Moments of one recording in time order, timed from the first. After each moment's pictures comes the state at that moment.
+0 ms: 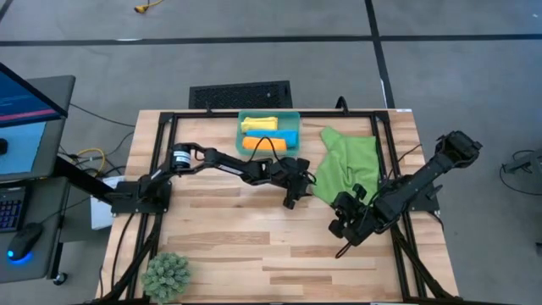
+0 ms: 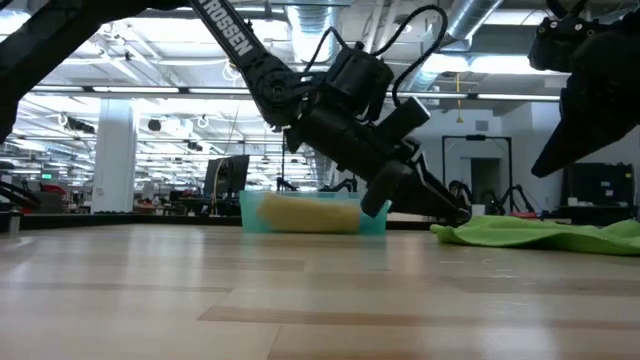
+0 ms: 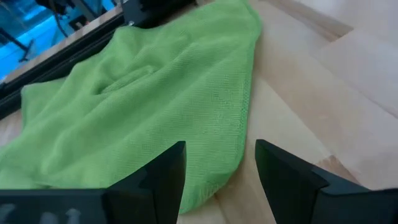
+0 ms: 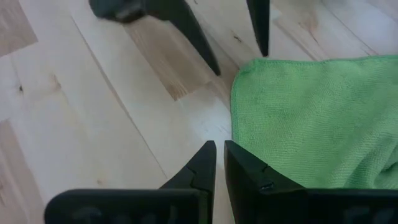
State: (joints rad) left arm 0.09 2.25 1.40 0.36 0.18 0.56; right arm 0.67 1.34 0.69 -0.67 0.66 1.12
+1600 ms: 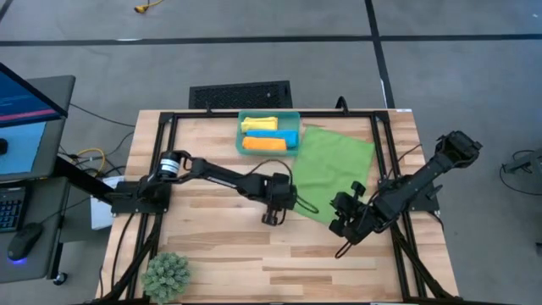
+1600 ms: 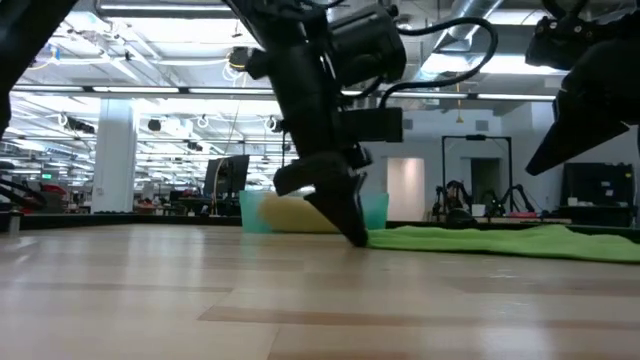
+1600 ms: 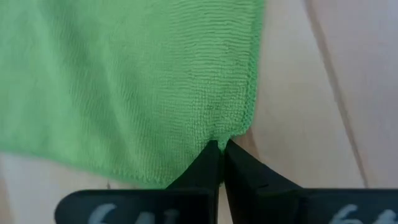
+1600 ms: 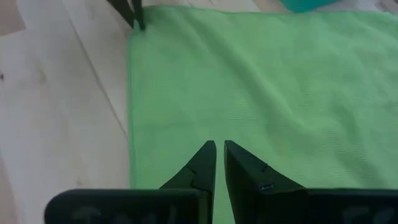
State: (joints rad) left arm -0.08 2.15 1.49 -0.52 -0.12 0.26; right arm 0.65 1.34 0.69 -0.68 0.69 1.01
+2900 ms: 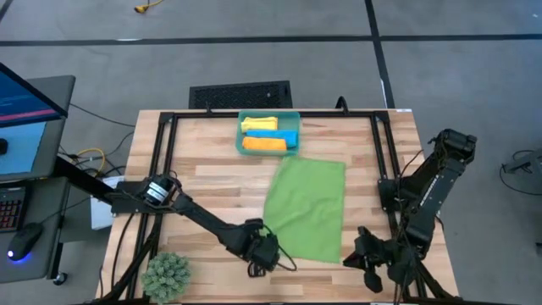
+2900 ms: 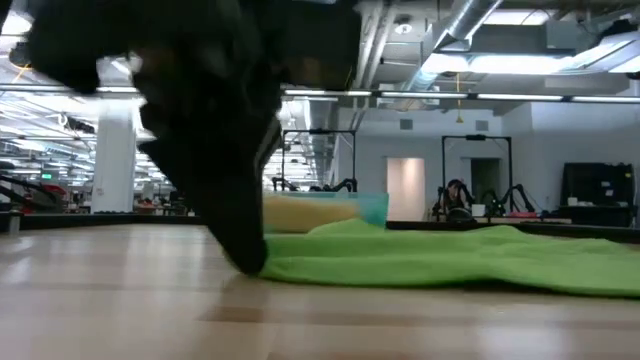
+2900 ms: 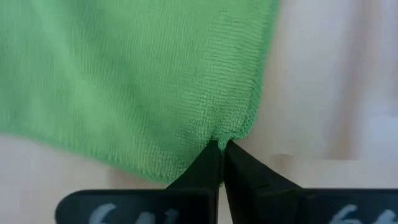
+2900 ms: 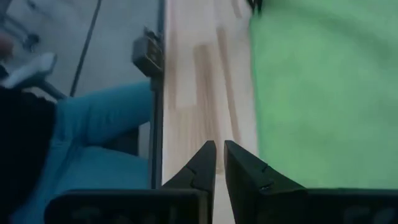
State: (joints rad) left arm -0.49 2.14 1.54 -0.71 -0.19 -0.55; right arm 1.10 1.34 0.75 -0.28 0.57 1.10
